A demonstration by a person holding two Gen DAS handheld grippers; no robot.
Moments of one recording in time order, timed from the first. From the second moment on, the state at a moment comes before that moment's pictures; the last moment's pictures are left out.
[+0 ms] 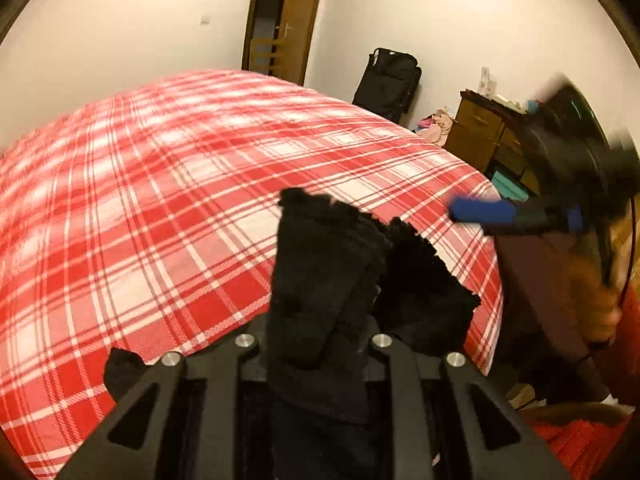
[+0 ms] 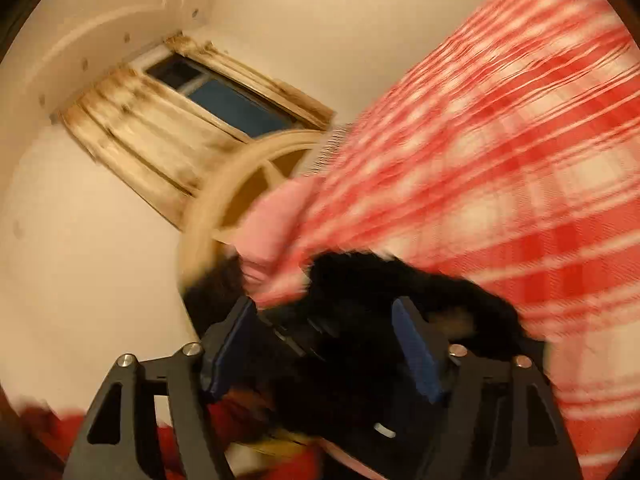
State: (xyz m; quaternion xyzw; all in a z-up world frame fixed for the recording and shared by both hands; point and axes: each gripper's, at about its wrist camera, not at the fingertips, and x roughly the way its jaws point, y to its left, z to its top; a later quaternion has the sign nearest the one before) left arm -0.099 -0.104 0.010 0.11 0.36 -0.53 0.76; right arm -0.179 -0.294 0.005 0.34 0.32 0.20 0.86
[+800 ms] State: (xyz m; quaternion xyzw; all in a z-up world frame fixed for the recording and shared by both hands) left arm -0.137 -0.079 0.054 0.03 0.27 -0.60 0.76; right arm -0.140 -0.269 -0.026 0.17 0.34 0.06 0.92
